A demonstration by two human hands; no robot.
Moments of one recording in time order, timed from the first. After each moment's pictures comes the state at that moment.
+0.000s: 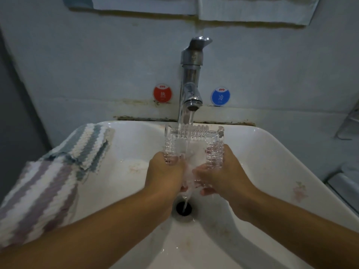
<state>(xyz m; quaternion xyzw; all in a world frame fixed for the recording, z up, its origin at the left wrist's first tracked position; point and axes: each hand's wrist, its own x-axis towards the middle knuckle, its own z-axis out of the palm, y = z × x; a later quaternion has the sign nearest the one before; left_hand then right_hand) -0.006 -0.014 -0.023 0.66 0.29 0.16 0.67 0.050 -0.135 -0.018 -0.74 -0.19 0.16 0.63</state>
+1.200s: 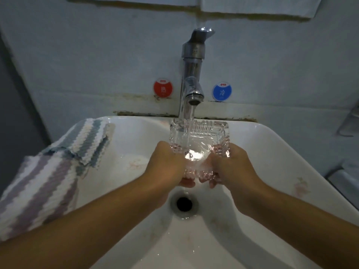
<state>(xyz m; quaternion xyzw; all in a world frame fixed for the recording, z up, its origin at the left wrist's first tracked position) -0.002 -0.006 -0.010 0.71 0.22 0.11 0.66 0.055 -0.137 -0.015 -0.76 -0.12 0.12 0.63</state>
